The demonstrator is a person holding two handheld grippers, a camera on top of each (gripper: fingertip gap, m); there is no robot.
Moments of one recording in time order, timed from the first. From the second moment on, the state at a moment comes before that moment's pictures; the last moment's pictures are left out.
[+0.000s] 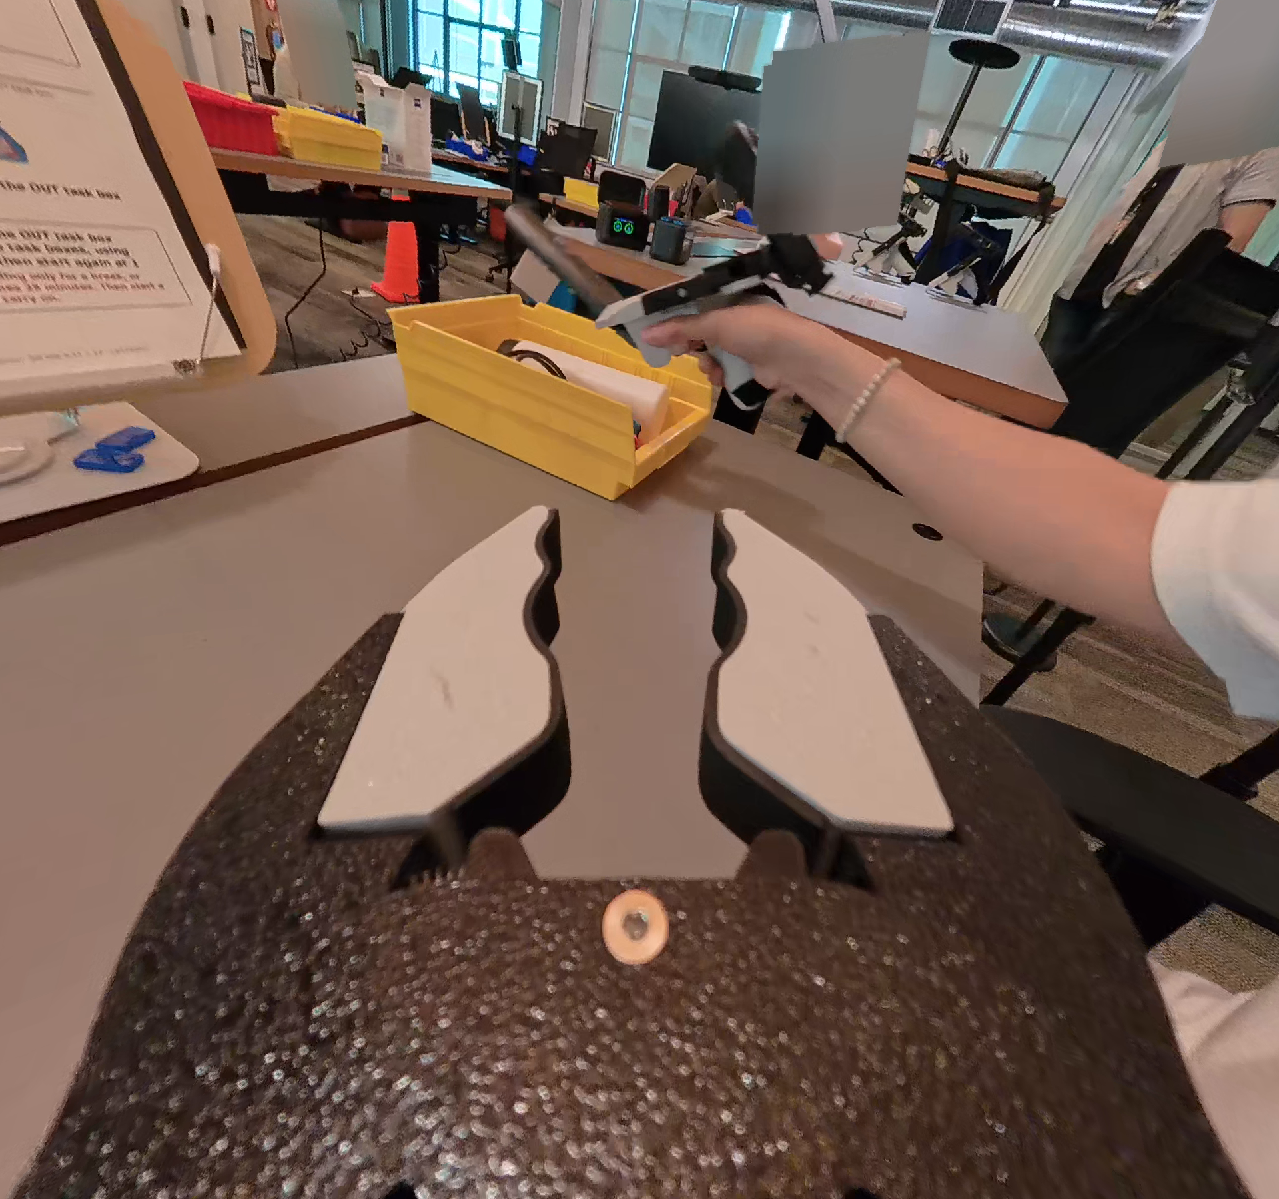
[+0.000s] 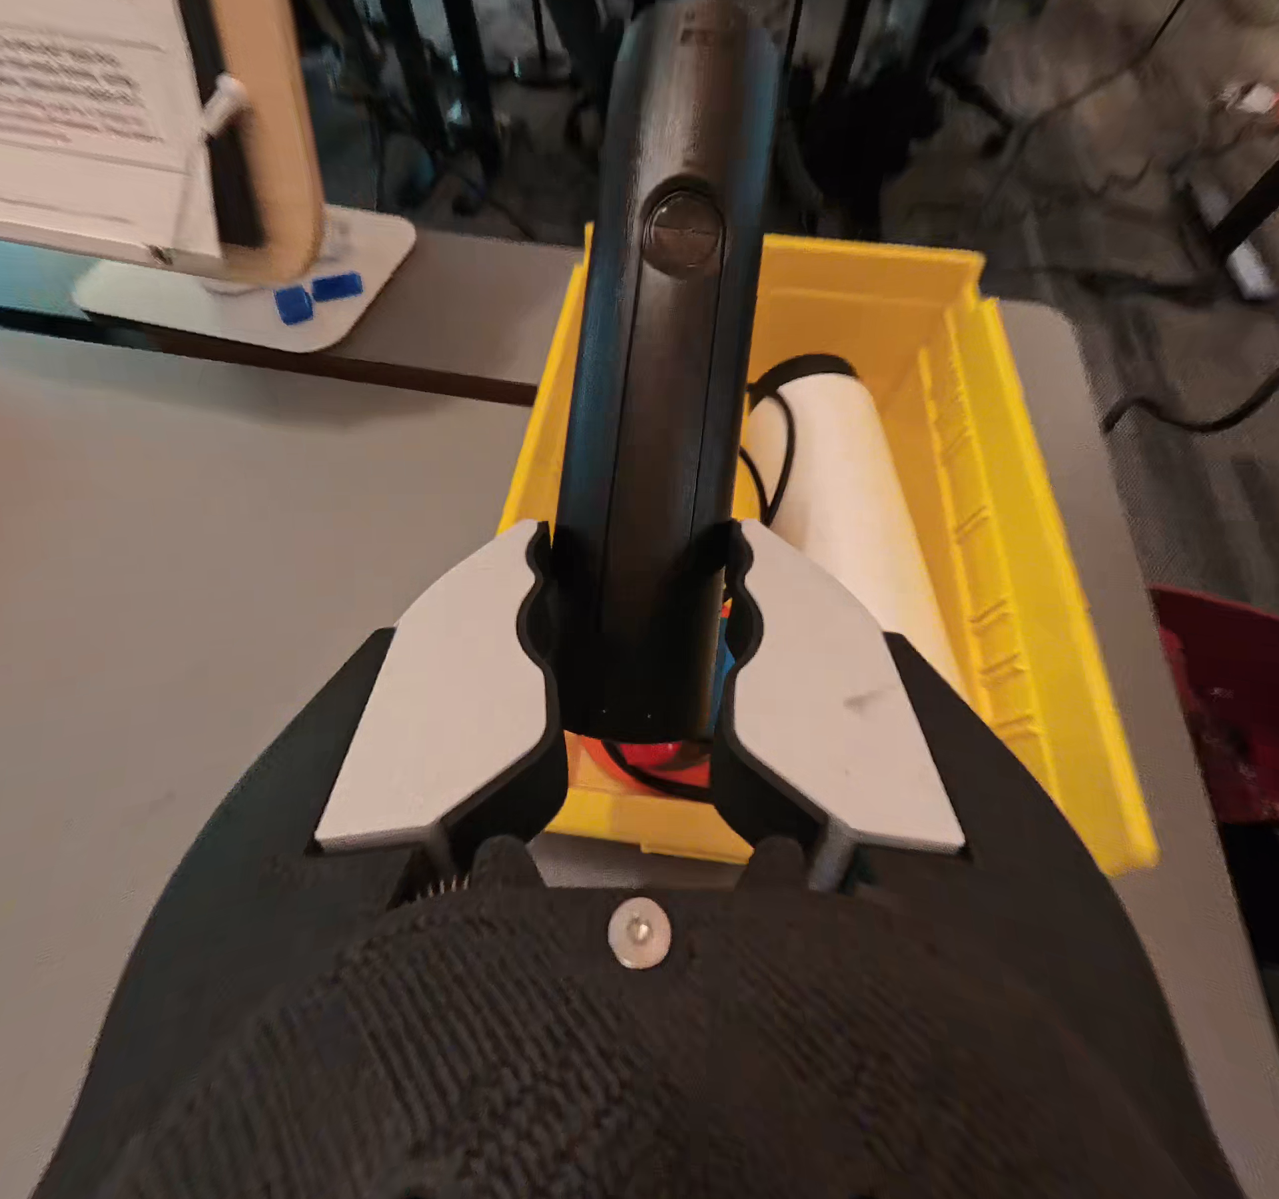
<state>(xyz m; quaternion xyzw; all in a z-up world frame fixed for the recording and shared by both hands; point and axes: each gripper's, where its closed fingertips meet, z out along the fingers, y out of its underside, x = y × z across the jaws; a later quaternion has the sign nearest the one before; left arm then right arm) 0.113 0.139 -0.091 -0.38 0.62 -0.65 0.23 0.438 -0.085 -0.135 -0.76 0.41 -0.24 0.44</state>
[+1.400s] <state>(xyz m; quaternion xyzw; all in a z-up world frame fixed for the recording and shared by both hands) 0.136 0.565 -0.141 -0.70 0.58 -0.29 0.29 0.250 0.078 -0.145 -0.75 0.21 -0.20 0.60</state>
